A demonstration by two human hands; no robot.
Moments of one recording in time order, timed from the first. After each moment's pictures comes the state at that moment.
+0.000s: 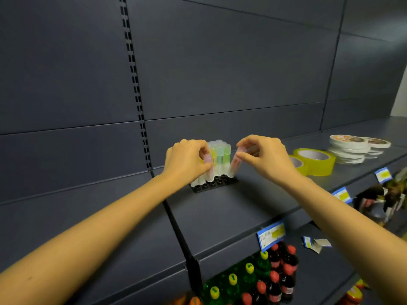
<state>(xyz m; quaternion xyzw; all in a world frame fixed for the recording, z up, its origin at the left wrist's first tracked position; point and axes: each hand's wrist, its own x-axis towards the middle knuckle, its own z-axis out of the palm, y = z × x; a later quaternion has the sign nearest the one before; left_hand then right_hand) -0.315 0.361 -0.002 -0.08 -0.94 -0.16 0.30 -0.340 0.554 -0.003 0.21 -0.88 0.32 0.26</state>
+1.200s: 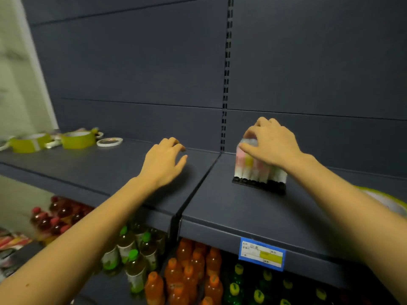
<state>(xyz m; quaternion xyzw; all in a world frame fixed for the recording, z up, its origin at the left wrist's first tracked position) -0.208 0.346 -0.034 0.30 -0.90 0.08 0.30 -0.402 0.502 0.024 0.53 -0.80 0.13 0.24</state>
